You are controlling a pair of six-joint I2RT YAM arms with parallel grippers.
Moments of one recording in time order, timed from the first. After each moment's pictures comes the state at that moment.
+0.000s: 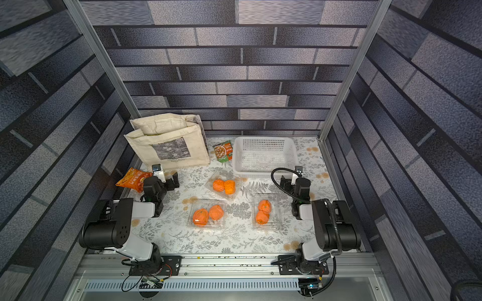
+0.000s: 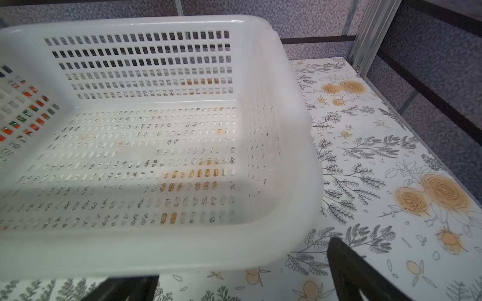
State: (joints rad) left arm 0.07 1.56 0.38 0.83 0.00 -0.03; right arm 0.04 1.53 0.35 0.78 0.02 0.05
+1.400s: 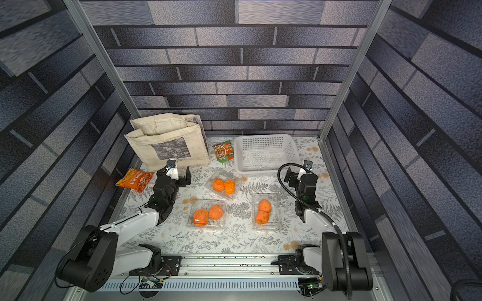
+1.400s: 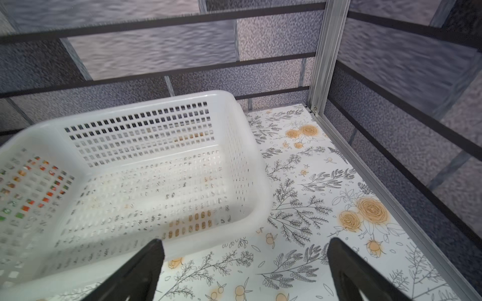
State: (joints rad) left arm -0.34 1.19 0.46 0.60 -0.38 0.12; right arm 0.04 1.15 0.44 0.45 0.12 0.13
